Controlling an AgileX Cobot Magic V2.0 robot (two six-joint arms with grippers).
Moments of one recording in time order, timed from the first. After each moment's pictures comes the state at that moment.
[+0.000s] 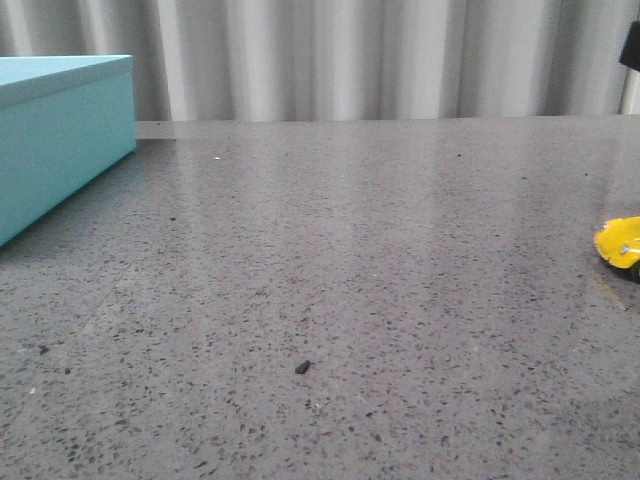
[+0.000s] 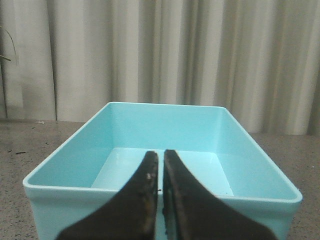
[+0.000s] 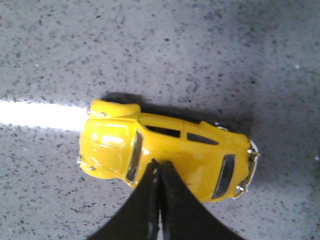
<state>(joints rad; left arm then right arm) 0.03 0.10 -0.16 0.01 0.04 -0.11 0.09 1.36 -1.05 0.03 1.10 0.07</state>
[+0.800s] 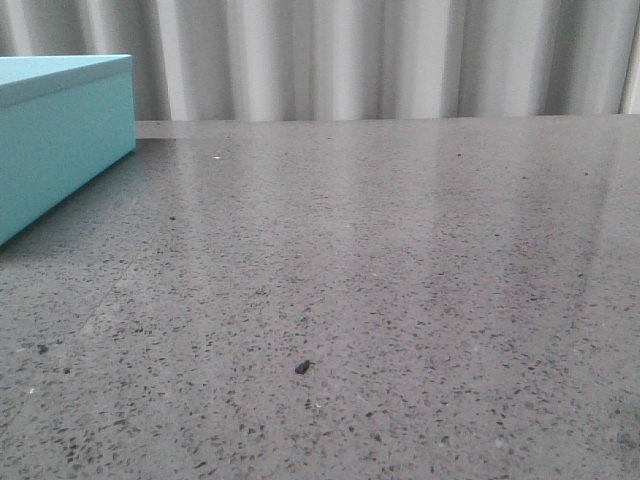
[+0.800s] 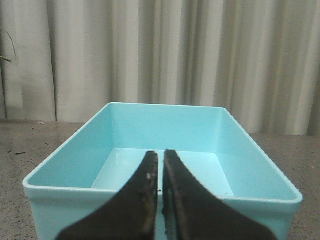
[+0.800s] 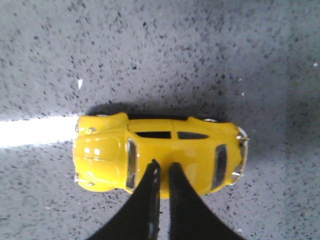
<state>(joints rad) 0.03 0.10 -0.16 0.01 0.04 -0.11 -0.04 1.31 -1.06 -0.05 1.15 0.09</state>
